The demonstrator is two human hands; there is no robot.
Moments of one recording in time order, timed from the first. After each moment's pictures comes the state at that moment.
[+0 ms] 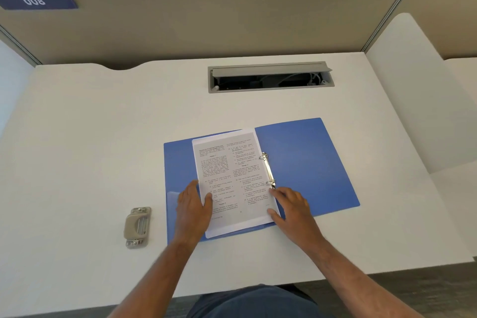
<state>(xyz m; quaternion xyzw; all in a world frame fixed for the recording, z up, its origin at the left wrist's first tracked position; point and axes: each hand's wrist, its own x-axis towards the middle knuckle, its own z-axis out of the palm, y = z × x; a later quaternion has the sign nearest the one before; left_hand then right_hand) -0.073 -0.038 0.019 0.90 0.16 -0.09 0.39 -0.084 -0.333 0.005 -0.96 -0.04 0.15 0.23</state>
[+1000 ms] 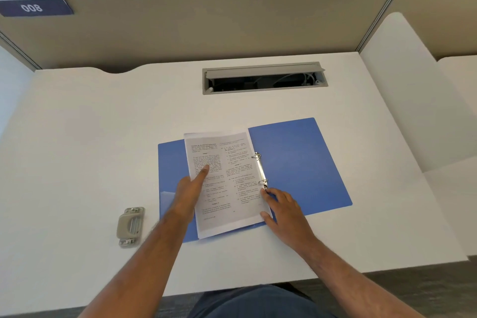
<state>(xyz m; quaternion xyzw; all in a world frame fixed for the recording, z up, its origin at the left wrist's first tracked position) -0.028 -0.066 0.072 0.67 0.34 -0.18 0.63 -0.088 -0.341 -0.001 -0.96 -0.08 0.16 0.20</state>
